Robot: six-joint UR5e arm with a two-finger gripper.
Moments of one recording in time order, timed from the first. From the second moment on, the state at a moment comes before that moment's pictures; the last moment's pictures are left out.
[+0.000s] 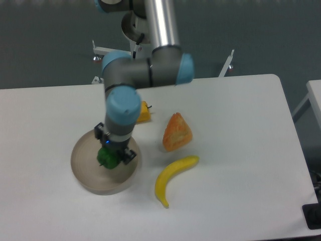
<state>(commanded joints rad) 2.12 -1.98 -1.36 -1.29 1.35 0.86</state>
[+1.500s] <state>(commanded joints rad) 2.40 -2.03 -1.32 -1.35 1.60 1.59</state>
